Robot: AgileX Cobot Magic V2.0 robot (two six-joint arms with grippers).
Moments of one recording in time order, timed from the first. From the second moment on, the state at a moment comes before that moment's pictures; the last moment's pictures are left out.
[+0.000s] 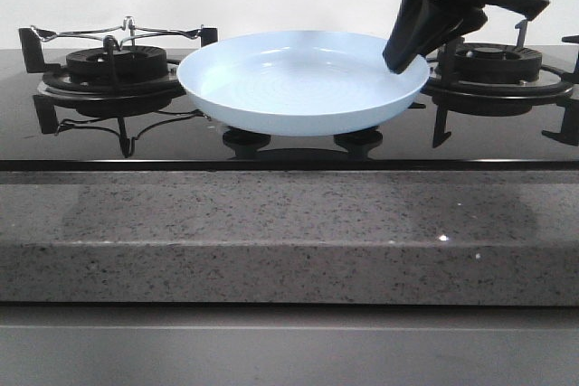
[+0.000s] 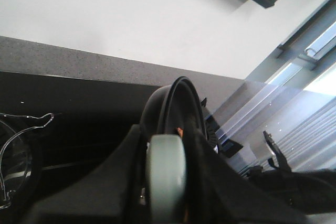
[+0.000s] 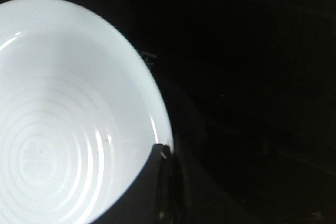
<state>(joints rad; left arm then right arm) 0.04 1.29 -1.23 -1.35 0.84 0.85 0.29 1.60 -1.27 0.43 0.69 -0.19</state>
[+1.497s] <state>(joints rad) -0.64 1.25 -1.22 -0.47 0.28 1.02 0.29 1.60 -1.27 0.43 0.69 -0.19</state>
